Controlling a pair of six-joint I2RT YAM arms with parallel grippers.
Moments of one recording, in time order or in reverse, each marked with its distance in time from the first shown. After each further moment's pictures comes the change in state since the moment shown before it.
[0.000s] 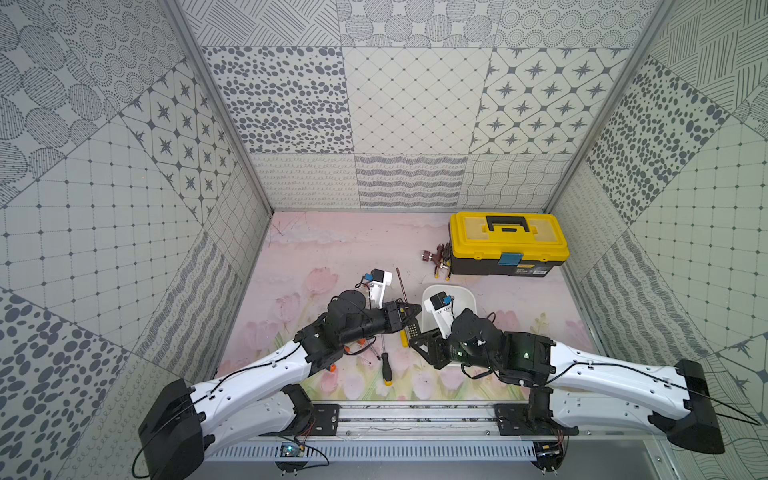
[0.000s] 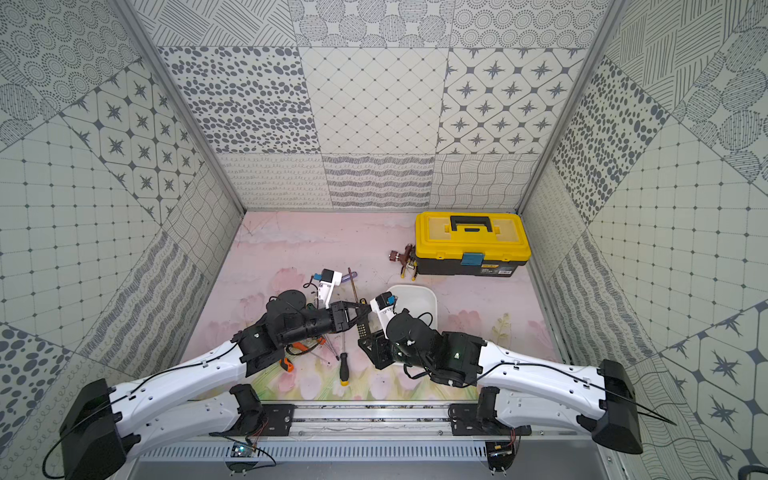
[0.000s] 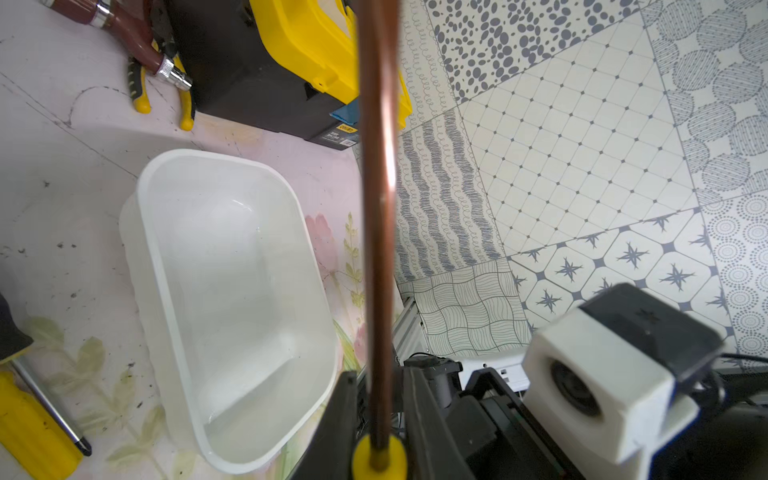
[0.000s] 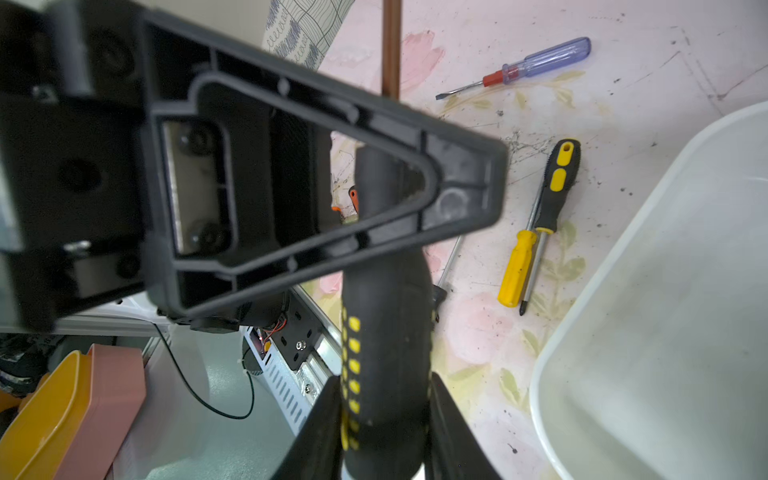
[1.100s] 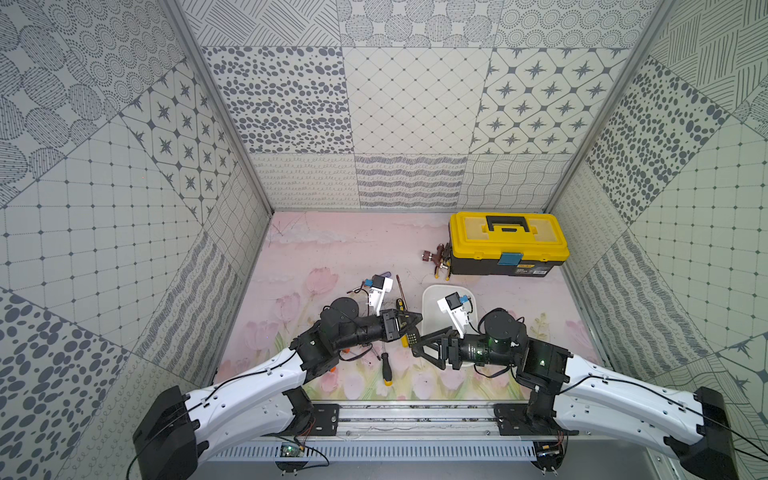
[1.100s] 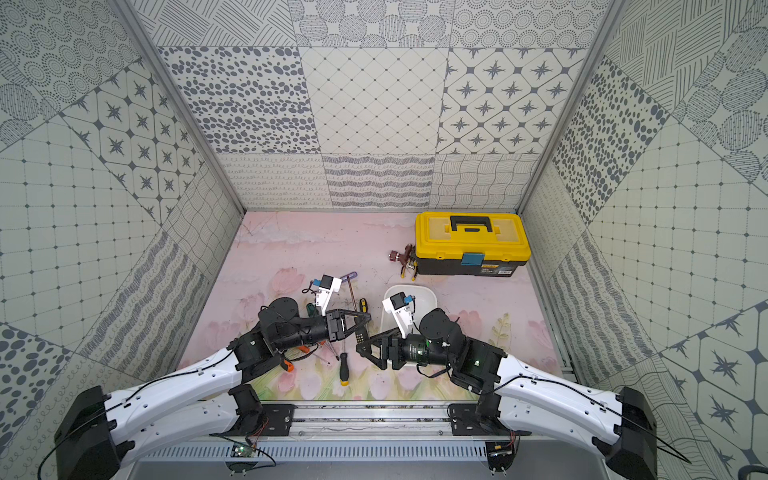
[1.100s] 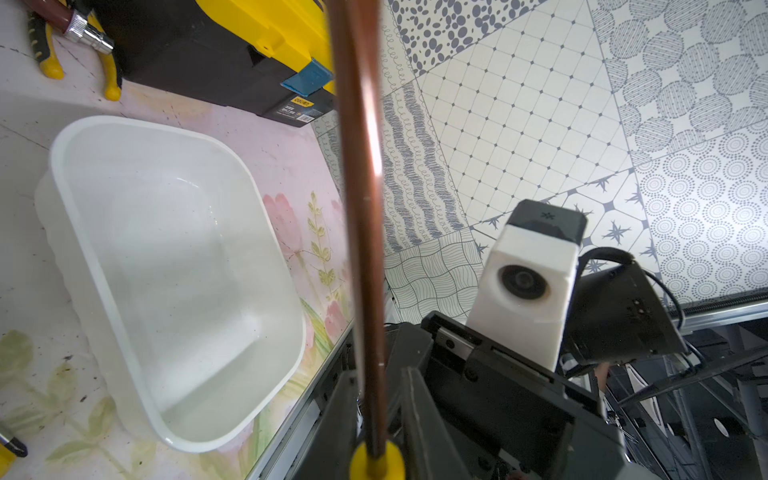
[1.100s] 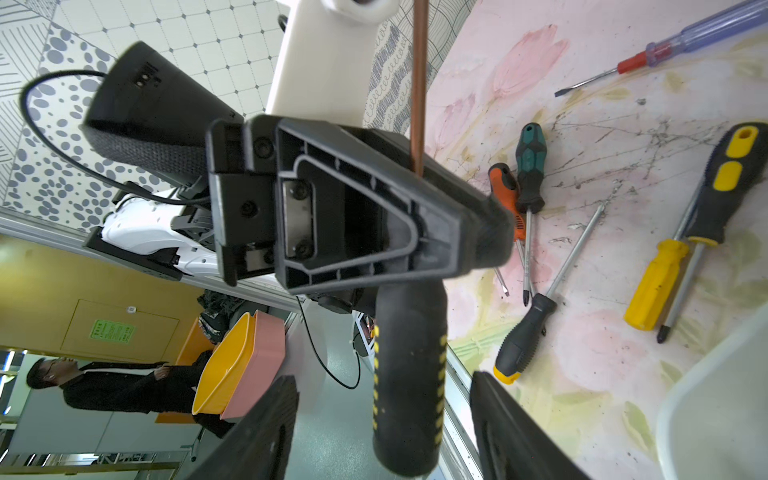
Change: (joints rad) left arm -0.006 -0.058 -0.075 0.116 0.121 -0.012; right arm -0.147 -0.185 -0.230 0.349 -0.403 0.094
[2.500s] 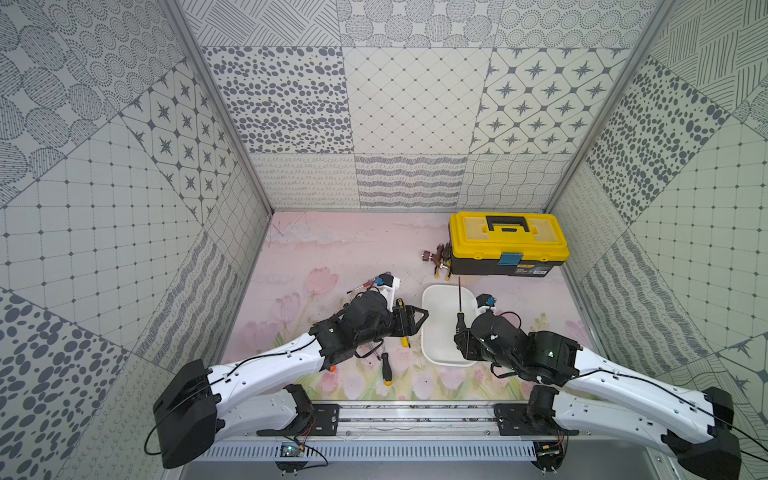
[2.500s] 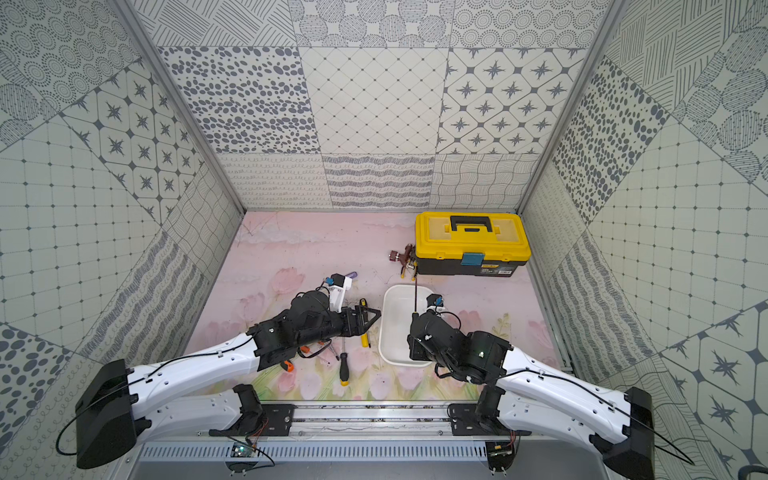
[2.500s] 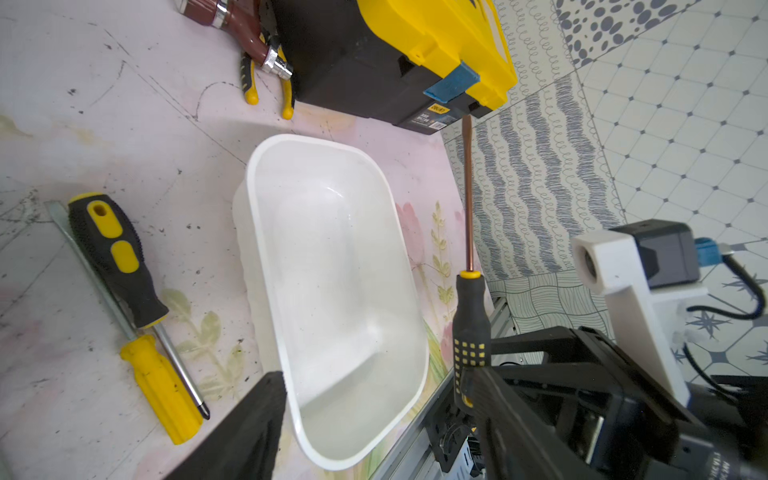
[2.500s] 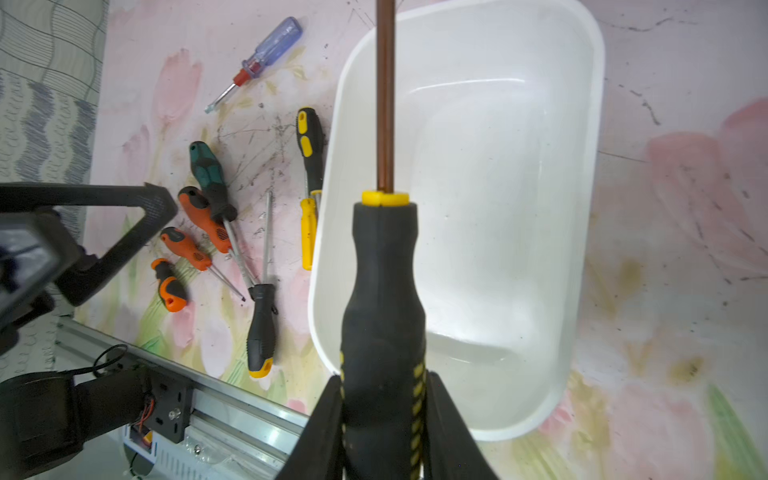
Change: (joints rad) left arm -0.074 0.187 0.151 -0.307 -0.338 0.133; right arm -0.005 0.037 0.173 -0.797 0.567 0.169
